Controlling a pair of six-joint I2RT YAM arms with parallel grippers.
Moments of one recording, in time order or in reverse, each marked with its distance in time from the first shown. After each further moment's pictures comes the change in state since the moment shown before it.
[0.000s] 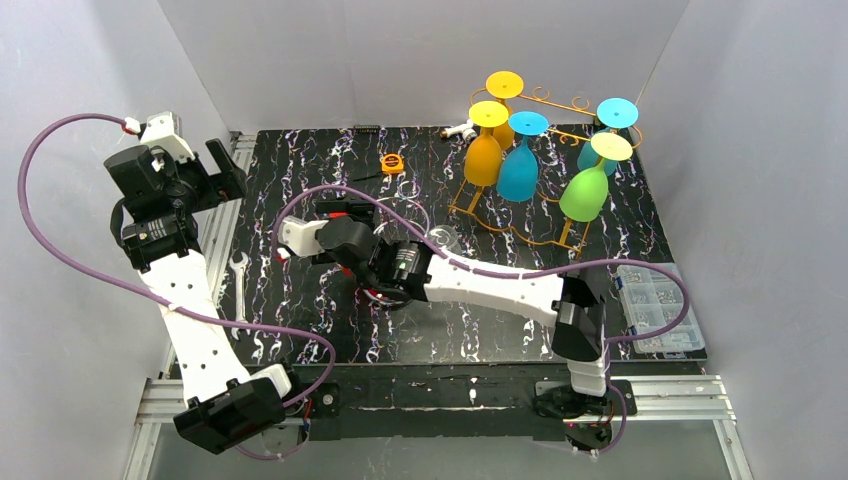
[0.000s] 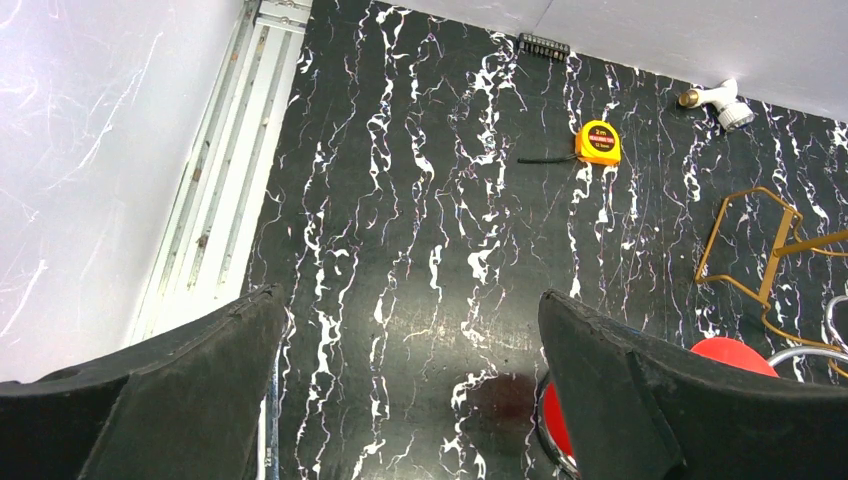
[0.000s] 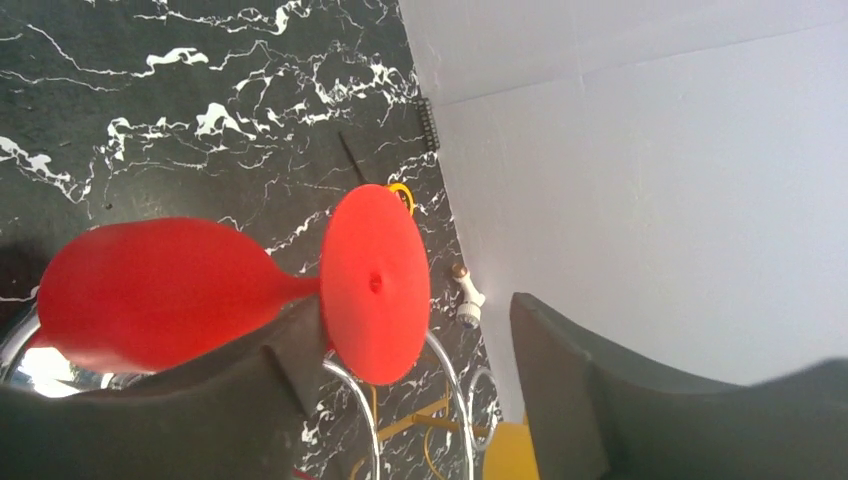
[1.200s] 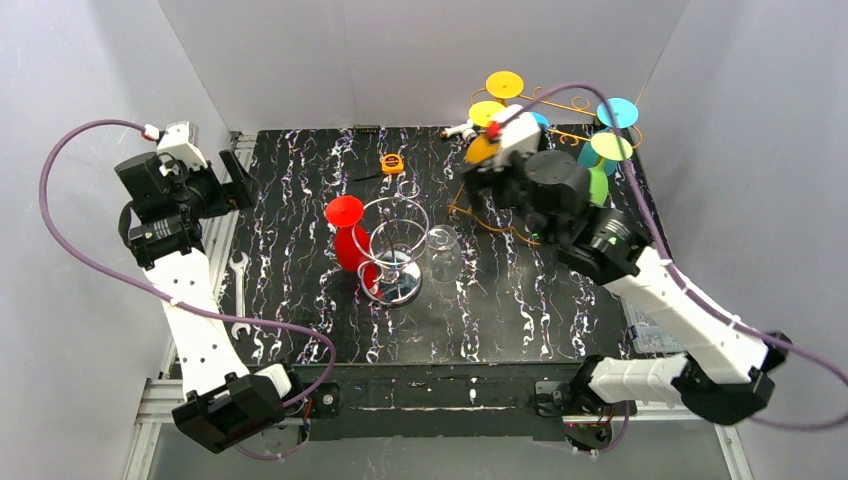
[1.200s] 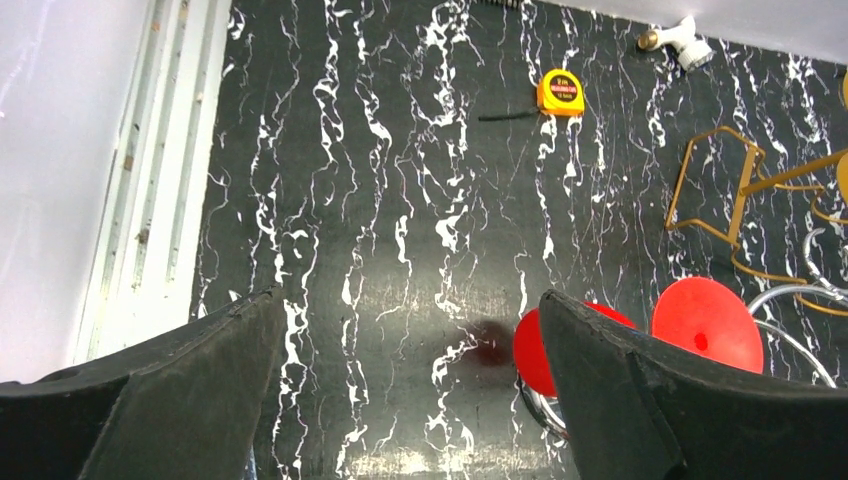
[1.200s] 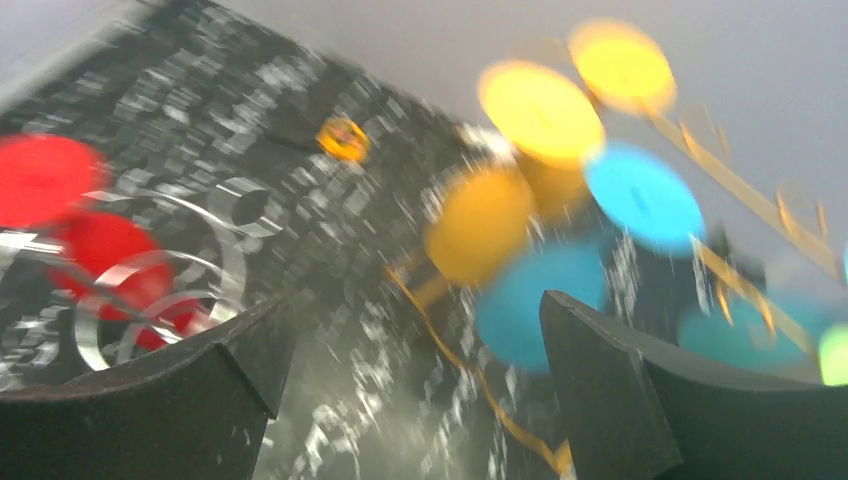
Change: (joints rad) left arm 0.000 0.000 -0.061 0.006 0.114 0.036; right arm -0.249 -0.675 -0.203 -0.259 -0.154 0.653
